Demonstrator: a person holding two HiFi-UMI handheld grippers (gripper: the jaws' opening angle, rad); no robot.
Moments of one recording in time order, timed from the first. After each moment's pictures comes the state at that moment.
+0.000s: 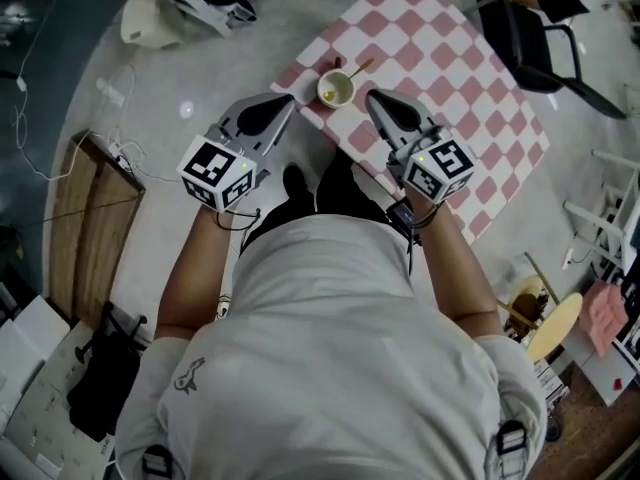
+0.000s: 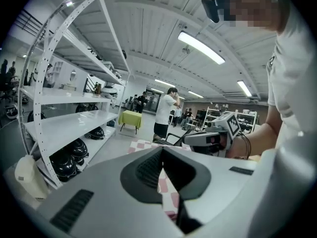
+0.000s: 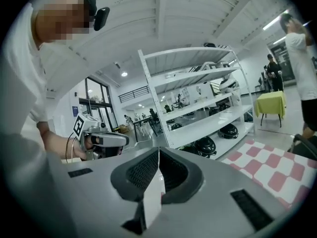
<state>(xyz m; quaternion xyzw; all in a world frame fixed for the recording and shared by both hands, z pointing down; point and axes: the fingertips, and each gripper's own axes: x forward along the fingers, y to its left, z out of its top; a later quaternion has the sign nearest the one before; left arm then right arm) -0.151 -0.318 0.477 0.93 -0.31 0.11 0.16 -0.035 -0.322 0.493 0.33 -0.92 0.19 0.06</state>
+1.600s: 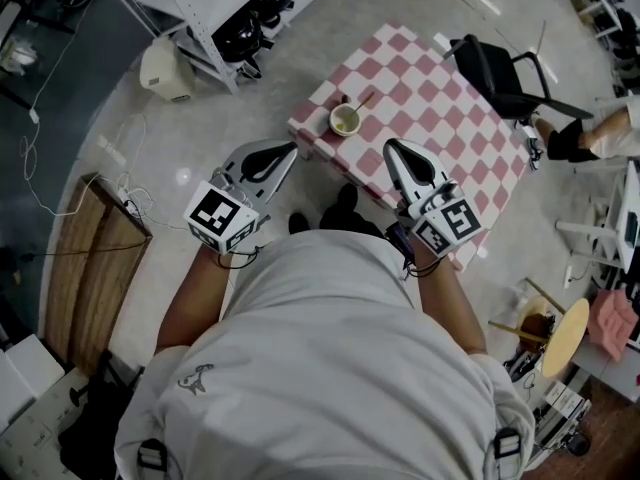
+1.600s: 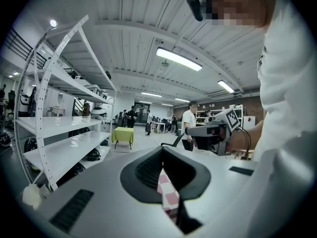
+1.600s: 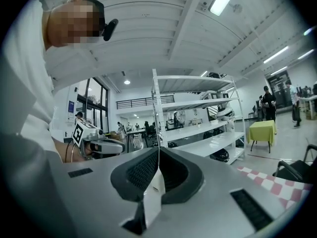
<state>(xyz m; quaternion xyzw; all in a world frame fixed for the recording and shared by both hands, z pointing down) -0.204 -0.220 0.377 0.96 -0.28 0.07 0.06 -0.061 -0.214 0.368 0.40 -0.91 0.09 0.01</state>
